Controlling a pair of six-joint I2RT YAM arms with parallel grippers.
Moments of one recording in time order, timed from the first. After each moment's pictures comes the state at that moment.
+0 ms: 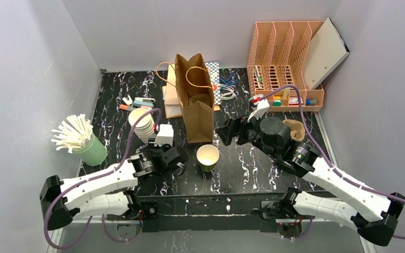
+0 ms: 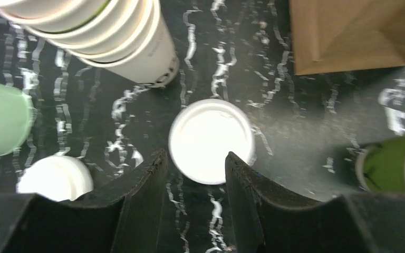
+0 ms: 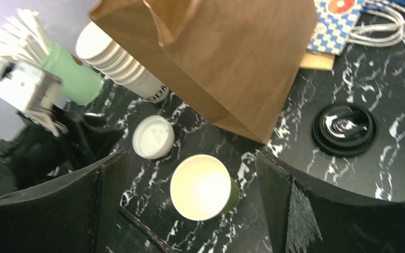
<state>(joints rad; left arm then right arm) -1.13 1.03 0.76 -0.86 -1.00 -0.78 0.95 0.87 0.92 -0.27 0.21 0.48</state>
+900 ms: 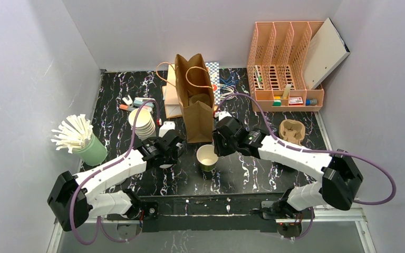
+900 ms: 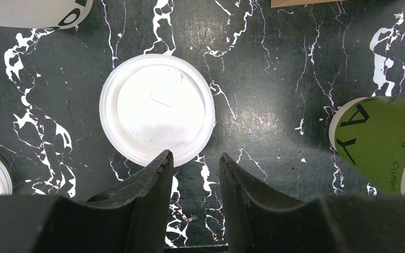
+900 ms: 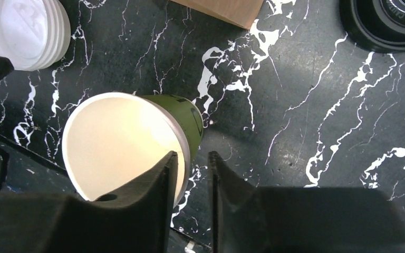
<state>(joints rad) -0.83 1.14 0.76 -0.73 -0.43 -0.68 0.95 1.36 0.98 -0.52 0.11 0.50</state>
